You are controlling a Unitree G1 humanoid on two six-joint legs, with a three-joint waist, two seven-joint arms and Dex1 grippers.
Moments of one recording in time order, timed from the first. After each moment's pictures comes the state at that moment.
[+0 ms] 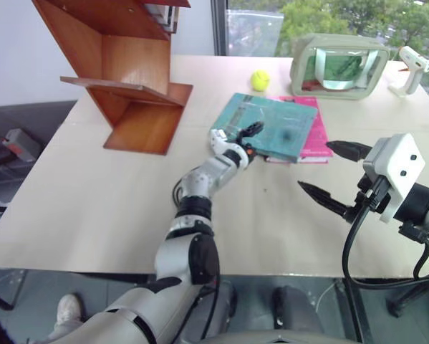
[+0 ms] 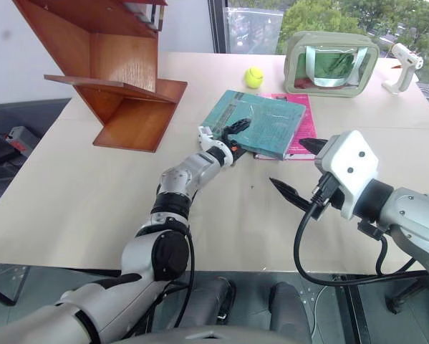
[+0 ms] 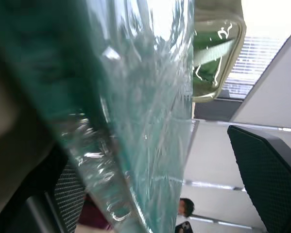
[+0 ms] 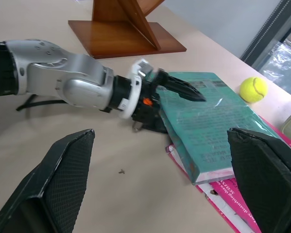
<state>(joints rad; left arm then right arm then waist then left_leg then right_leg) -0.98 -0.14 0.52 0.87 -1.06 0.62 -0.06 -0.15 -0.91 -0.32 -0.94 0.83 0.86 0.40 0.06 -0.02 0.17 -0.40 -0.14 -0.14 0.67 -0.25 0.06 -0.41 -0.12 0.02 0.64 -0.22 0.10</state>
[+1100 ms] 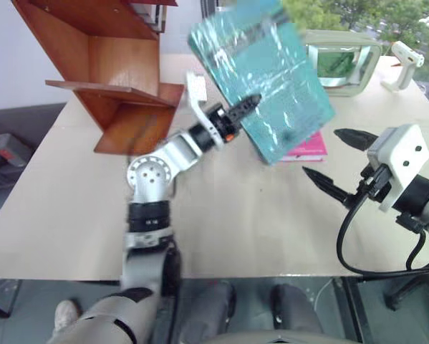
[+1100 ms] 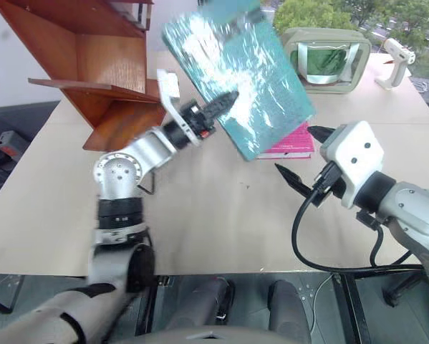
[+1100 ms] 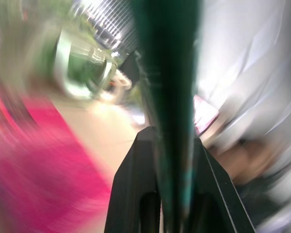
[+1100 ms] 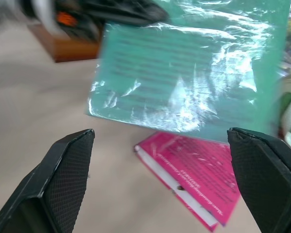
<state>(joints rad) -0.79 0.44 0.01 -0.11 -0.77 0.69 -0.57 -0.16 -0.87 -0.33 -0.88 0.75 0.78 0.39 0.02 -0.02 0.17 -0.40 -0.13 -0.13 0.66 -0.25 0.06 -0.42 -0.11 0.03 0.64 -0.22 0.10</state>
